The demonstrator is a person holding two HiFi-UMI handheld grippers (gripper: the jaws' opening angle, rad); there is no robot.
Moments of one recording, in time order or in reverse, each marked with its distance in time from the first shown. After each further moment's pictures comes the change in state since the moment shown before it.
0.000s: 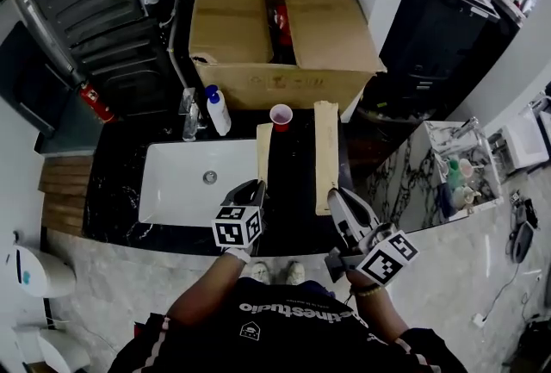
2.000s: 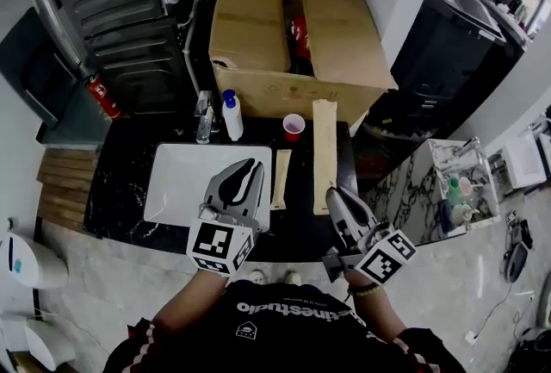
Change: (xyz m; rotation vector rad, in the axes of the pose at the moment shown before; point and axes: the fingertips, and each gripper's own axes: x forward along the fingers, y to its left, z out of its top) left arm -0.123 -0.036 0.169 0.331 -0.486 -0.035; right arm 0.036 0.033 0.000 -0.029 0.010 0.074
